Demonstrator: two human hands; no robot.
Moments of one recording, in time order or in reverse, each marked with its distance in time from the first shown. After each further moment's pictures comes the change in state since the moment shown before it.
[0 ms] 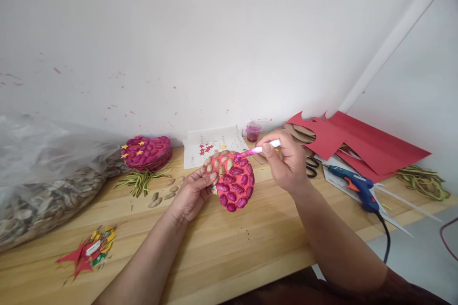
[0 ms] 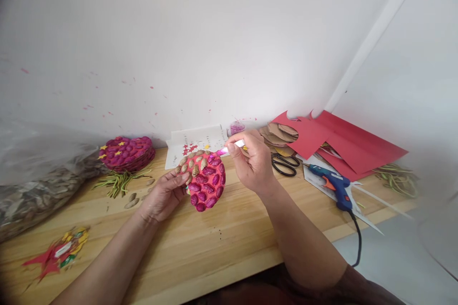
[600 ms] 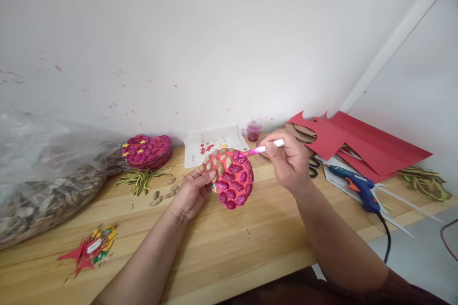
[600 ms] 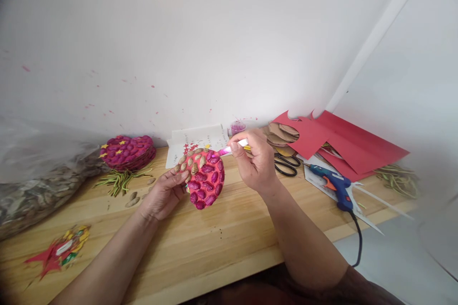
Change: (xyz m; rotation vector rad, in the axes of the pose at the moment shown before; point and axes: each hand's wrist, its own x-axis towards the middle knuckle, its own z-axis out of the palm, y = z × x) left_hand -0.001 0.001 0.000 -0.014 0.054 0.018; right_hand -0.002 0.003 -0.001 0.027 0.011 0.010
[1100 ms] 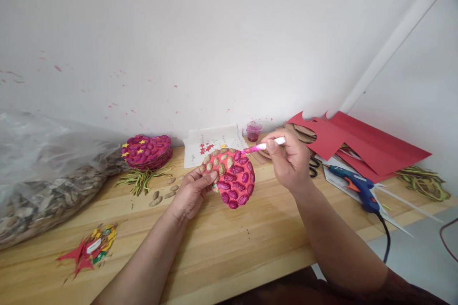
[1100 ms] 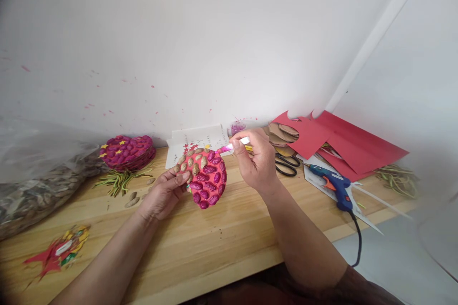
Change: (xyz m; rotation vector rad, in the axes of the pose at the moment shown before) left_hand -0.002 0.000 0.002 0.074 -0.004 0.049; right_hand 0.001 0.000 0.001 -0.080 0.057 -0.004
